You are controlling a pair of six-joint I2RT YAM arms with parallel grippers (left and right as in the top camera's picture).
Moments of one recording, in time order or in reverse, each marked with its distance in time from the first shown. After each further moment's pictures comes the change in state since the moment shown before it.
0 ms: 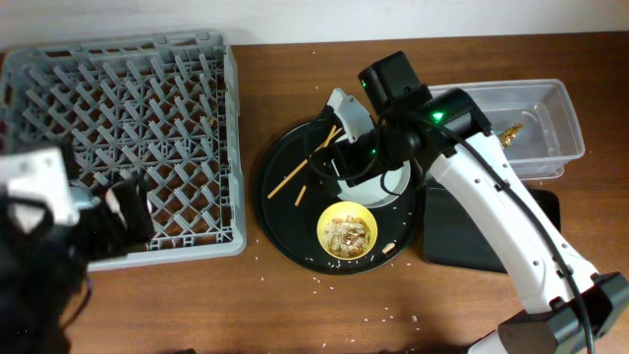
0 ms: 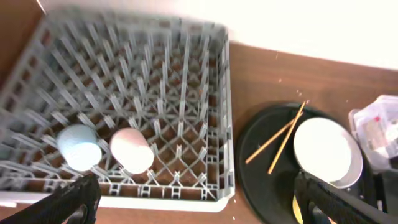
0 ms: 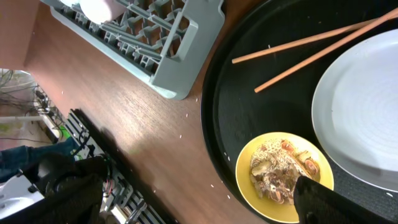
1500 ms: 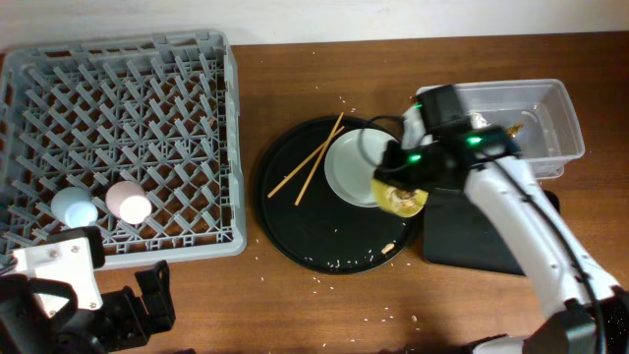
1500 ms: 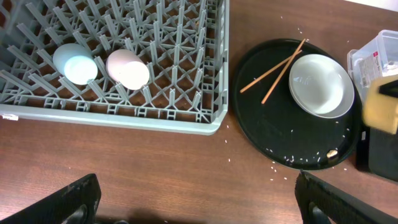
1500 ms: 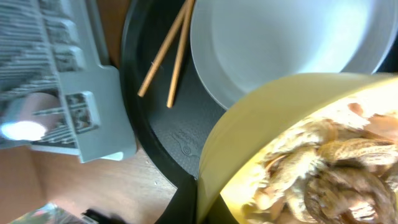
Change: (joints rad) left arm 0.000 -0.153 0.011 -0.360 -0.003 0.000; right arm -0.246 -0.140 -0.439 0.294 0.057 0.430
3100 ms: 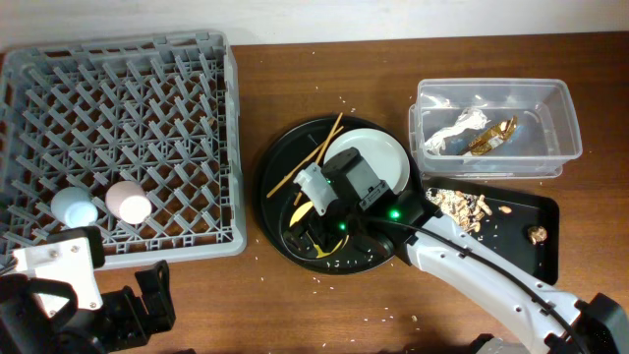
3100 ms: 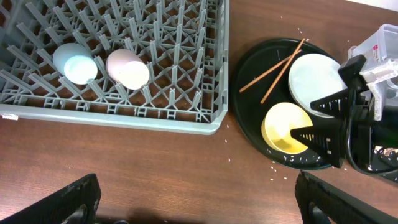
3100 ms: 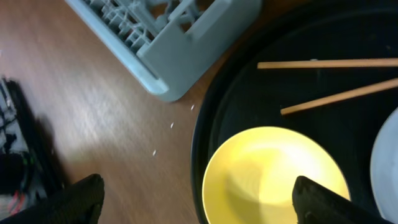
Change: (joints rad) left arm 0.000 0.000 -0.001 0.000 0.000 0.000; right arm 0.479 -0.076 -0.249 0.428 0.112 -0.444
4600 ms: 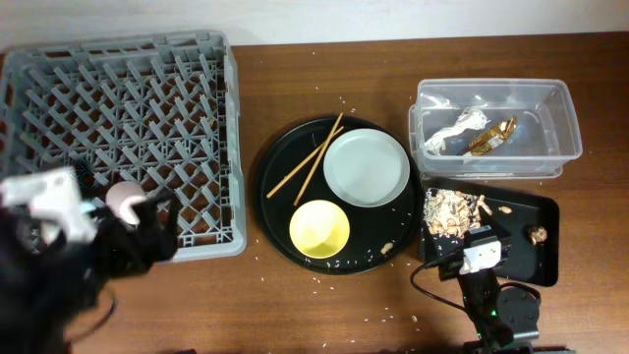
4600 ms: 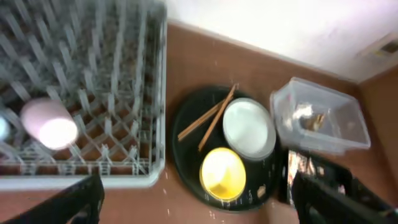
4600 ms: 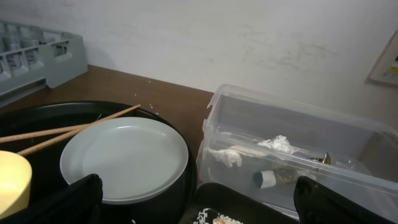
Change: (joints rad) left arm -0.019 0.108 0.003 0.273 0.221 -0.160; right arm -0.630 -1.465 -1.062 0.436 0.245 -0.214
